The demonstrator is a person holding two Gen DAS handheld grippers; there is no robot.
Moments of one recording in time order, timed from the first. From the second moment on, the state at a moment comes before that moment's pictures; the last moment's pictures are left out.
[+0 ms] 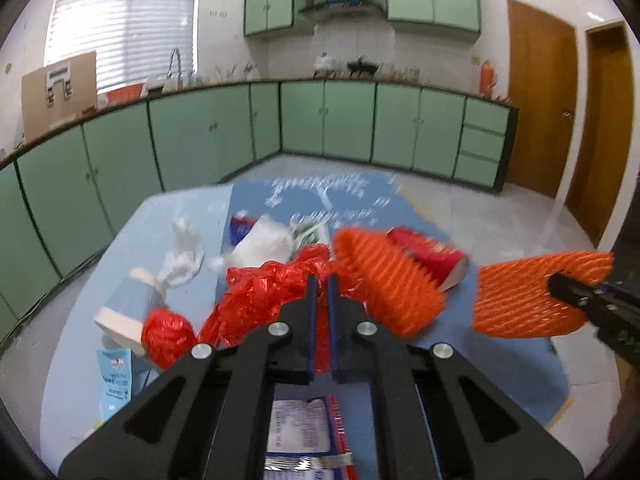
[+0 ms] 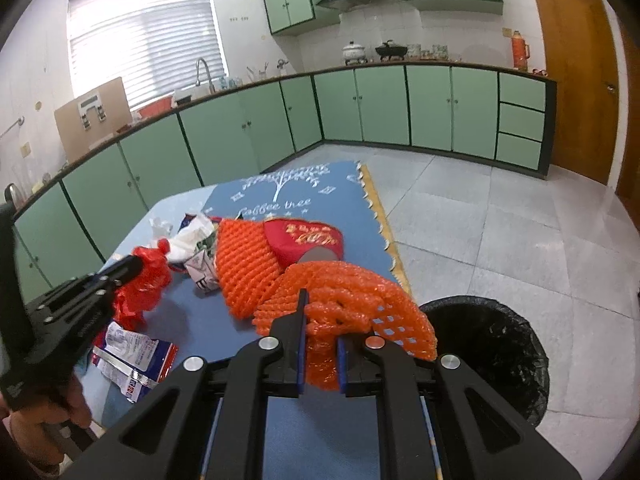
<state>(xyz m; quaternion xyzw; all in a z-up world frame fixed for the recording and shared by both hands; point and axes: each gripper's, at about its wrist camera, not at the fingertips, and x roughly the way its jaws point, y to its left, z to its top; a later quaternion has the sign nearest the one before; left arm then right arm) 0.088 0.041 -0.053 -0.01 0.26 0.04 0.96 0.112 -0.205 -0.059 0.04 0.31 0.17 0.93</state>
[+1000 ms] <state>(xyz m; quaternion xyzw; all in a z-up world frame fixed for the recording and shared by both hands) 0.202 -0.197 -0.113 -0.04 0.36 -0.32 0.87 0.144 -0.406 -0.151 0.11 0.38 -0.06 0.92</state>
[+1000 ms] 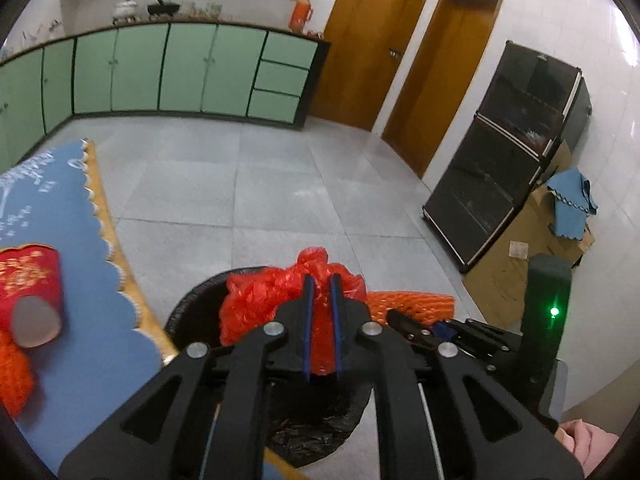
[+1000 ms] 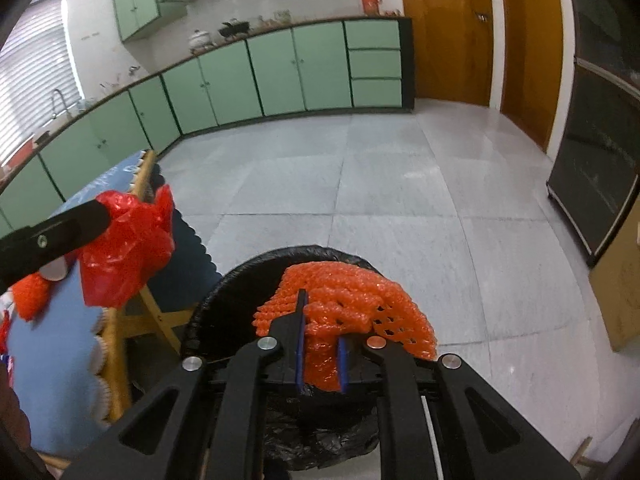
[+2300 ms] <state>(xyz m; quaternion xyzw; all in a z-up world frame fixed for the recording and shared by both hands) 0.086 0.118 -0.080 -0.05 0.35 0.12 0.93 0.124 -0.161 -0.059 0.04 0.27 0.17 0.95</state>
